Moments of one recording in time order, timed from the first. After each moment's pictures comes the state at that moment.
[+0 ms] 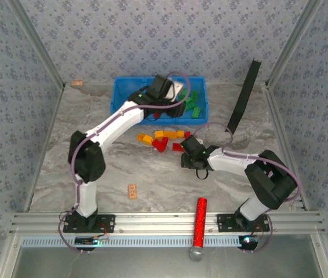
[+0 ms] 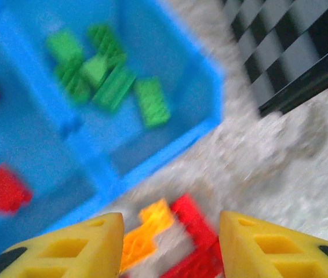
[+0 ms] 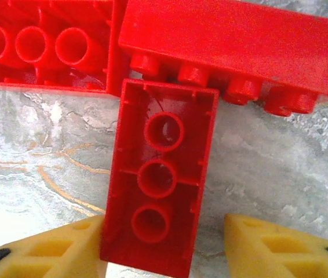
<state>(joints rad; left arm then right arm) -0.67 1.93 1.79 -0.64 0.11 -0.18 0.72 1.57 0.78 -0.34 0.16 0.69</state>
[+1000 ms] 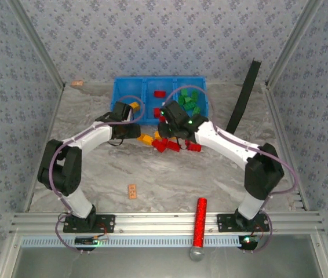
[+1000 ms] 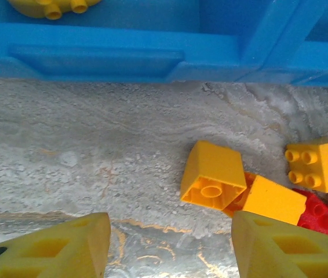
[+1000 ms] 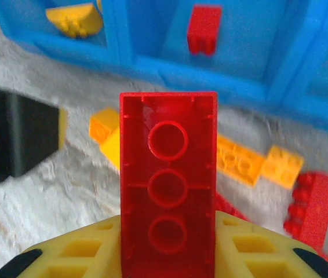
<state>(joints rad) -0.40 1.69 1.13 -0.47 0.00 -0.43 0.76 1.74 1.47 -0.61 0.14 0.41</state>
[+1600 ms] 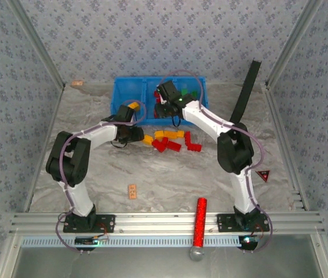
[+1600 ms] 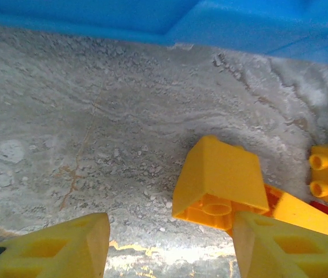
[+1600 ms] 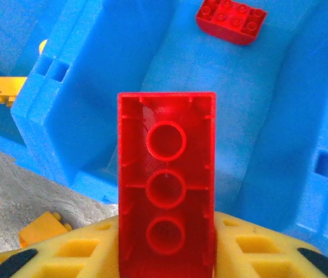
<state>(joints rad) -0.40 1.81 1.13 -0.42 0.07 -0.51 0.62 2.13 1.88 -0.62 0.08 0.23</state>
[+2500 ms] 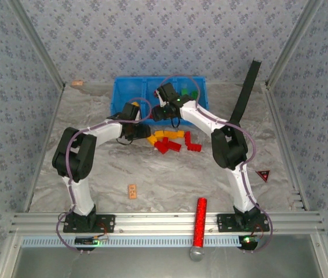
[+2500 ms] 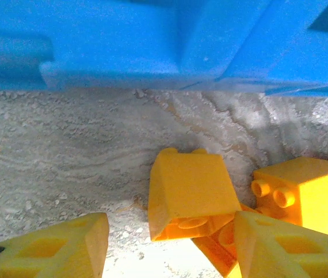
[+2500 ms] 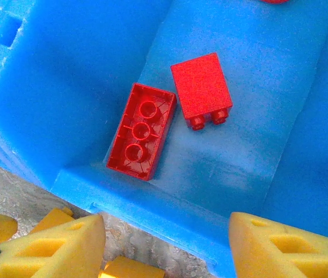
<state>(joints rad) -0.43 1.88 1.20 -0.35 0.14 -0.51 0.59 2.22 1.92 -0.63 -0.01 0.23</state>
